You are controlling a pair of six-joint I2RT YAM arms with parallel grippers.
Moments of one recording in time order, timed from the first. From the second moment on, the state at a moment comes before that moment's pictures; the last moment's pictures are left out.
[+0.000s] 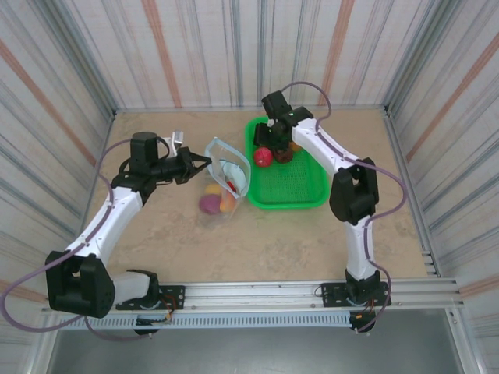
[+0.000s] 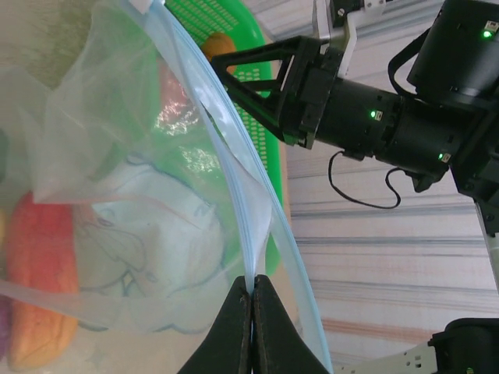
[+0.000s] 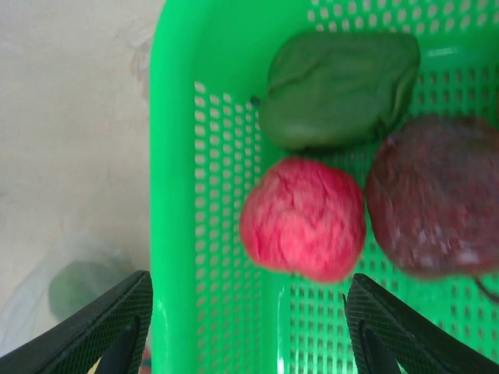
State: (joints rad) left arm -0.18 1.23 0.94 -0.25 0.77 -0.84; right arm 0.50 2.15 2.02 -0.87 -0.04 0.56
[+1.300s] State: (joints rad) left arm -0.15 1.26 0.92 -0.27 0.78 -0.82; right arm 0.45 2.05 1.78 -0.81 -0.16 0.56
